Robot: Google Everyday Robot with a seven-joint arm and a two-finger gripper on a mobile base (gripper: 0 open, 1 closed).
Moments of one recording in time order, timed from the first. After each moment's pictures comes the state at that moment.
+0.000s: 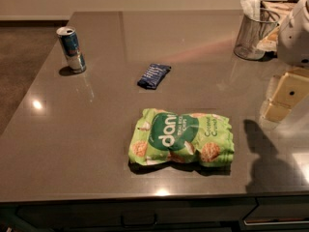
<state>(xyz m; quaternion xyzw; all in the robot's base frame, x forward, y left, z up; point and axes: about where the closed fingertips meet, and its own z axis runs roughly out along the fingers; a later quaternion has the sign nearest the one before) 0.438 -0.217 0.976 -0.60 0.78 -0.03 0.16</state>
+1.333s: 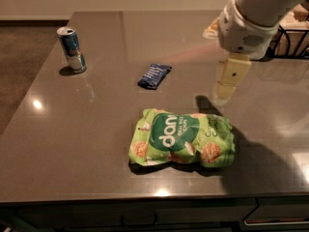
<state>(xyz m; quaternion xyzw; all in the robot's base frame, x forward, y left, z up) 0.515 -0.147 0.960 -0.69 0.70 -0.03 0.19</state>
